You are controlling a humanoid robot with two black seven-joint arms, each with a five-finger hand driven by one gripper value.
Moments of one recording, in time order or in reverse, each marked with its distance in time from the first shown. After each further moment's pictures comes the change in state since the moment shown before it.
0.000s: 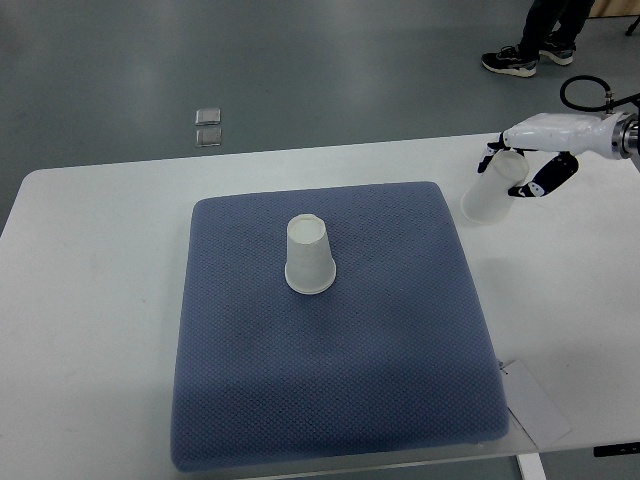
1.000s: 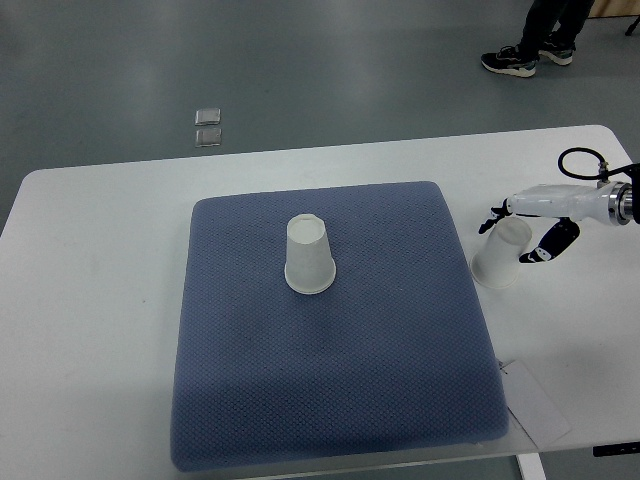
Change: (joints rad) left arm 0.000 0.000 0.000 0.000 0.000 0.000 0.000; right arm -0.198 0.002 -0.005 0.009 0.030 -0.002 0.000
